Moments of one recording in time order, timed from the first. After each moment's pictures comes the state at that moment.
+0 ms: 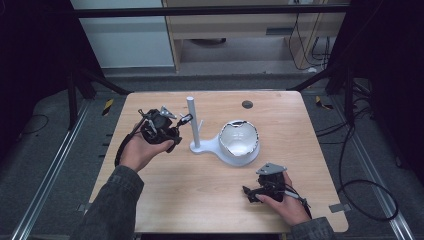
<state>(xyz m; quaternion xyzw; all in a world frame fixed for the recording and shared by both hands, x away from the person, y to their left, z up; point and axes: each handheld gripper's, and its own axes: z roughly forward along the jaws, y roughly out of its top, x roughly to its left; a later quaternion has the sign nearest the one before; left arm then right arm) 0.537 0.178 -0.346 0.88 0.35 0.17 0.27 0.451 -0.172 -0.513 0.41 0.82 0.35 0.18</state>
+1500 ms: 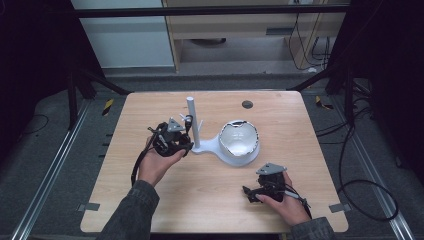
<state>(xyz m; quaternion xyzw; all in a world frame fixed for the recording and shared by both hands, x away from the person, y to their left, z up) 0.528 0.158 -0.393 0.84 0.36 0.19 0.34 0.451 -0.172 -0.513 0.41 0.82 0.35 0.18</state>
